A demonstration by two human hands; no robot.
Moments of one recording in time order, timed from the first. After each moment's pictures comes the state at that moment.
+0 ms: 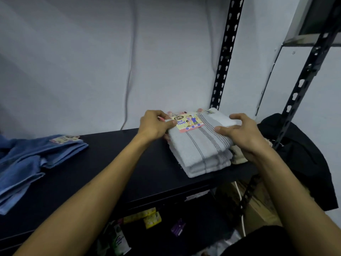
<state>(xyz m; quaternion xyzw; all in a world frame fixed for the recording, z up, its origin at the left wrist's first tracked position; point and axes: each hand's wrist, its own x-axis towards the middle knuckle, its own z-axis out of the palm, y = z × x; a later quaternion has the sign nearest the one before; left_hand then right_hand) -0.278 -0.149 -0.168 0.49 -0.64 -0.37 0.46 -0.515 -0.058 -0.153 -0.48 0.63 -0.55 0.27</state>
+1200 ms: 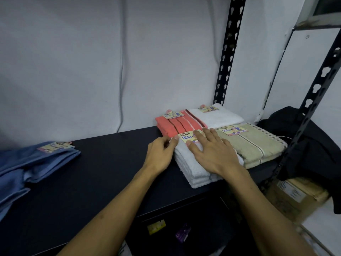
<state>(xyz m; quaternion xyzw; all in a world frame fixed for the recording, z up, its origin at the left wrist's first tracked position) -0.297 -0.175 -0.263 0.50 -0.69 -0.30 0.42 -0.475 -0.116 -0.223 -0.68 0.72 -0.13 0.04</state>
